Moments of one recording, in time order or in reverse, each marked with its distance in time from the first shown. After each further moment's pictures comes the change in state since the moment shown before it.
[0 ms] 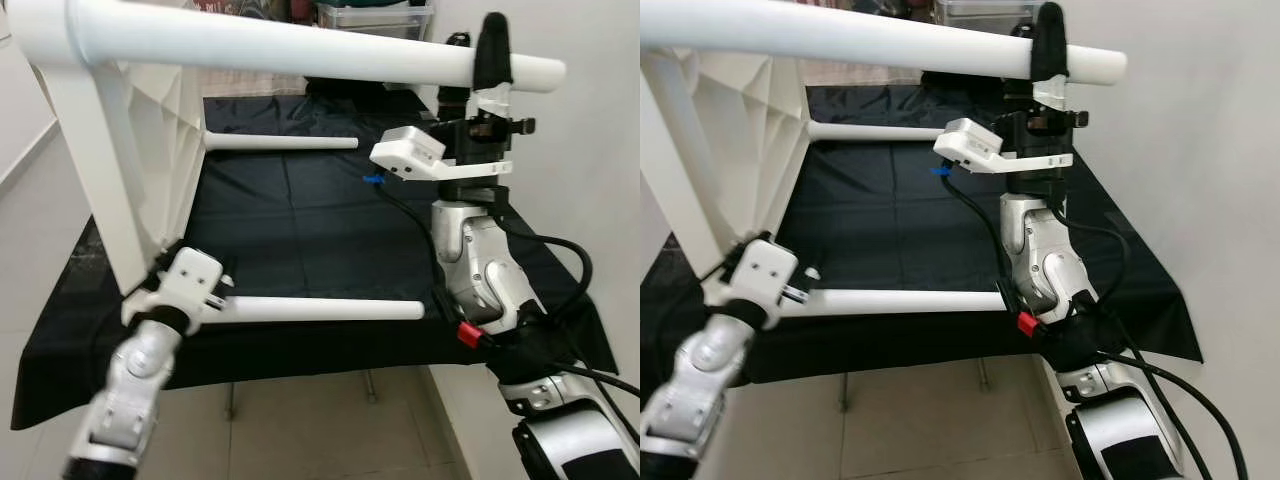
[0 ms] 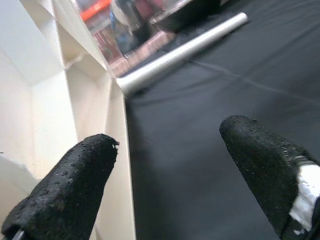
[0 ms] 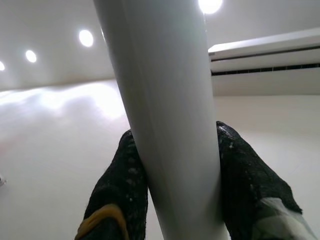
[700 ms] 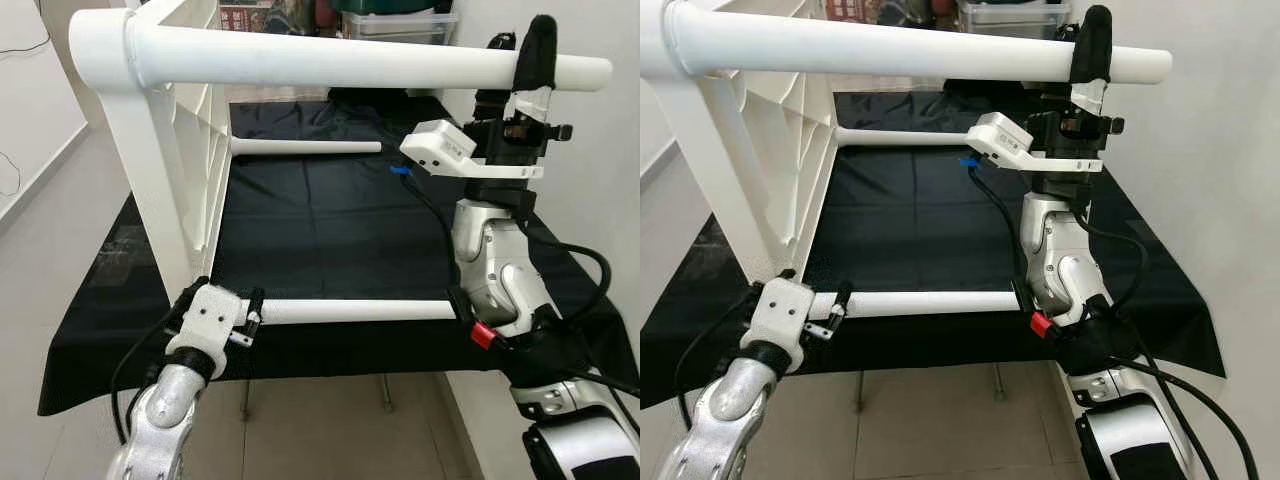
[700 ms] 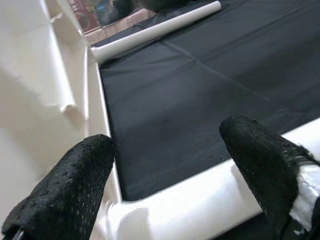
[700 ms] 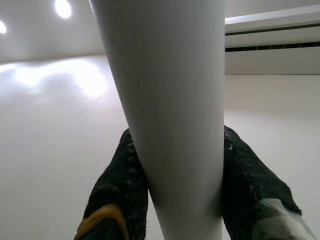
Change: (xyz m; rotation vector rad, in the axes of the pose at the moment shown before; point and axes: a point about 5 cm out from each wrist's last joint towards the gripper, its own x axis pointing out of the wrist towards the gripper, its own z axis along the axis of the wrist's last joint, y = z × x) left arm -0.035 -0.063 0.007 -0.230 0.065 -0.104; right arm -0.005 -0.010 -0.021 -0.094 0.093 -0.050
